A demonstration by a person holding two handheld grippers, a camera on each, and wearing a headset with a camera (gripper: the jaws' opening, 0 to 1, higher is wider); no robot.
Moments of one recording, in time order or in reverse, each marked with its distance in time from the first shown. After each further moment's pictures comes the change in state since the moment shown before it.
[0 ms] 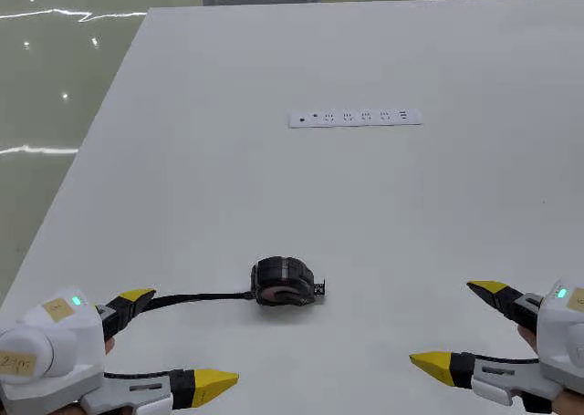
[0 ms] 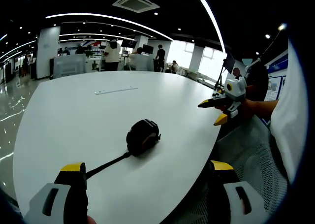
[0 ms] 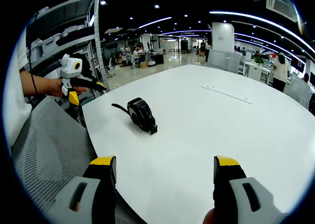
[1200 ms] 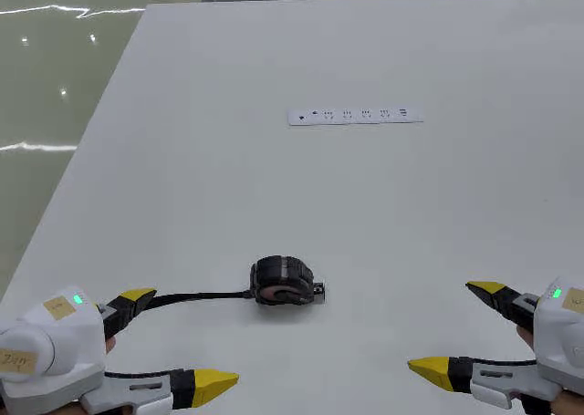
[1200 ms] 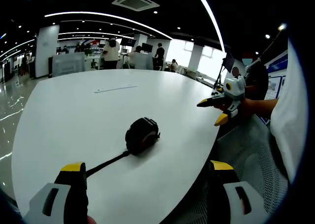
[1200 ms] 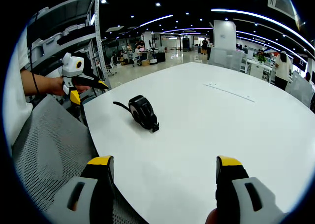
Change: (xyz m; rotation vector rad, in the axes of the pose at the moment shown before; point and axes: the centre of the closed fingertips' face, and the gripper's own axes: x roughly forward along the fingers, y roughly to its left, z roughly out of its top) left arm 0.003 0.000 -0.001 -0.004 0.008 -0.009; right arm 0.002 0.002 -0.003 0.002 0.018 0.016
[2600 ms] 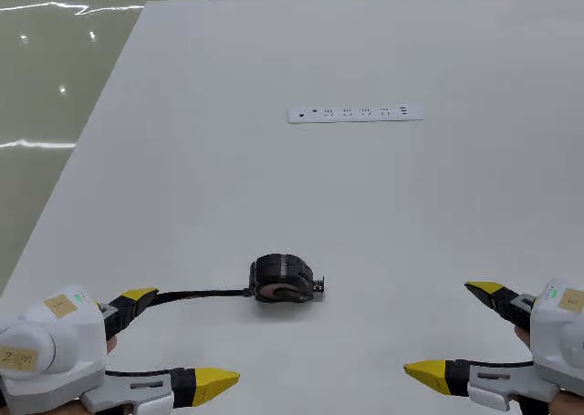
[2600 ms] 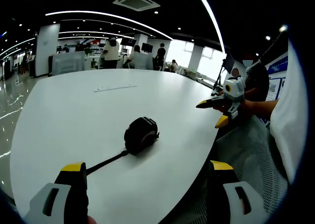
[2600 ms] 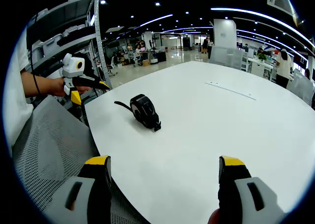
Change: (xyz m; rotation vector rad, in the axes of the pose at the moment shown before) left arm 0.002 -0.001 -0.003 -0.010 0.006 -0.009; right arm 0.003 0.003 -0.003 0.013 0.003 0.015
